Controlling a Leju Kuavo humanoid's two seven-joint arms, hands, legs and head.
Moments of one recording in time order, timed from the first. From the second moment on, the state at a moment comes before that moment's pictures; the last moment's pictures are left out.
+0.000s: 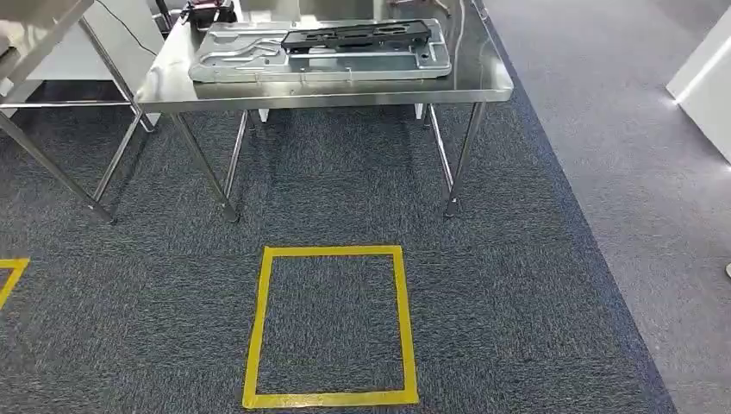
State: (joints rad) left arm -0.19 0.16 -1.53 -0.15 0.82 -0.09 0.09; right arm -0.16 0.09 -0.50 -0.23 1.13 0.04 0.03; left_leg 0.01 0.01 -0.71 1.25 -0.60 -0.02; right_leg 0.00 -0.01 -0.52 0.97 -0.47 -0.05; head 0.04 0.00
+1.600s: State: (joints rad) left arm -0.20 0.16 -1.53 -0.15 0.82 -0.08 0.09; right arm -0.15 0.08 -0.50 -0.23 1.12 0.05 0.02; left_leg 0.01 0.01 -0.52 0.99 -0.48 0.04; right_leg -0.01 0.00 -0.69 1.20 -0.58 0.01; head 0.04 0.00
